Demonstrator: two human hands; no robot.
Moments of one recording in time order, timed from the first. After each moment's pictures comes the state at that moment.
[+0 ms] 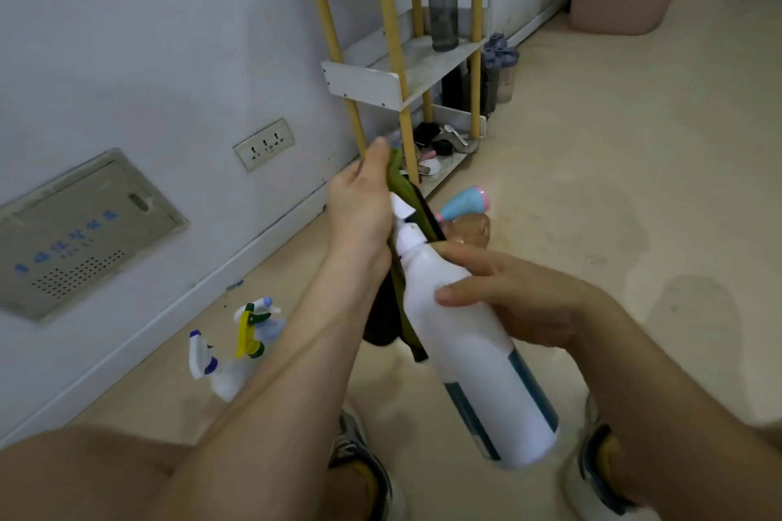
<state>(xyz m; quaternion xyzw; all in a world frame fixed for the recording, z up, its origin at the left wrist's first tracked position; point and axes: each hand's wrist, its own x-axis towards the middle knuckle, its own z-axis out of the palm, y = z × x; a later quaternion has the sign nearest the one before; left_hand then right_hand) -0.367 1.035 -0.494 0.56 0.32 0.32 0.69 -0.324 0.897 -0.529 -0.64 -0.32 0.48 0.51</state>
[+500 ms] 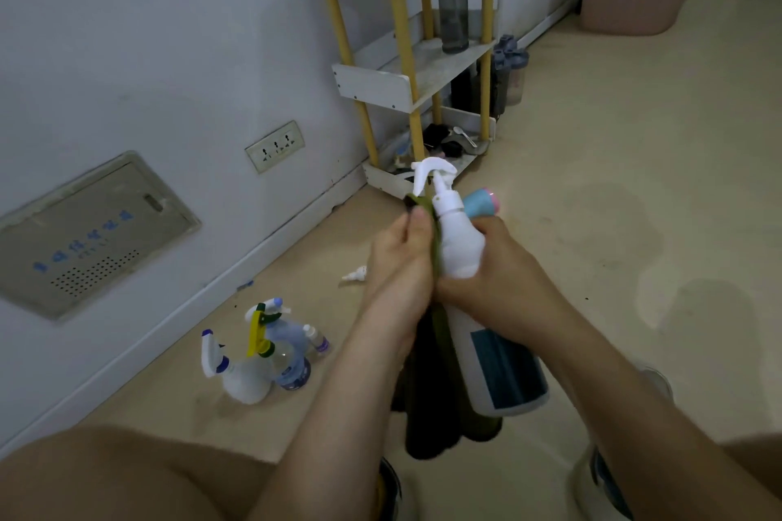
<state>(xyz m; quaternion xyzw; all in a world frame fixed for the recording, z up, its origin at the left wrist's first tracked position) -0.406 1.003 -0.515 0.65 0.32 0.23 0.65 -0.341 0.915 -0.545 -0.82 -0.25 0.20 0.48</state>
